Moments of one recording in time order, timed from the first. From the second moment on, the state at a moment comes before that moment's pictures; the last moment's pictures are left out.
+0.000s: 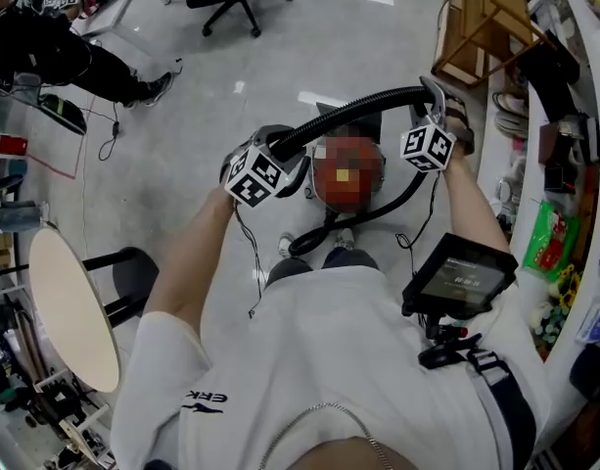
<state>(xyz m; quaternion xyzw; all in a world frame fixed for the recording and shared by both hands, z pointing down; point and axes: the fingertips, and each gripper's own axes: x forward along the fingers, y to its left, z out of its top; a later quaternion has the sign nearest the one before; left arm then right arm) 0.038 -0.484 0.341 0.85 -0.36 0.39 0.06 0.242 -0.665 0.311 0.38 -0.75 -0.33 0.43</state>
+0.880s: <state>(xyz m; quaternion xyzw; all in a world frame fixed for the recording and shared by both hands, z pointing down) -0.045 -0.555 0.482 0.81 -0.38 0.42 0.16 0.132 -0.765 0.454 0.26 -0.76 -0.34 0.48</state>
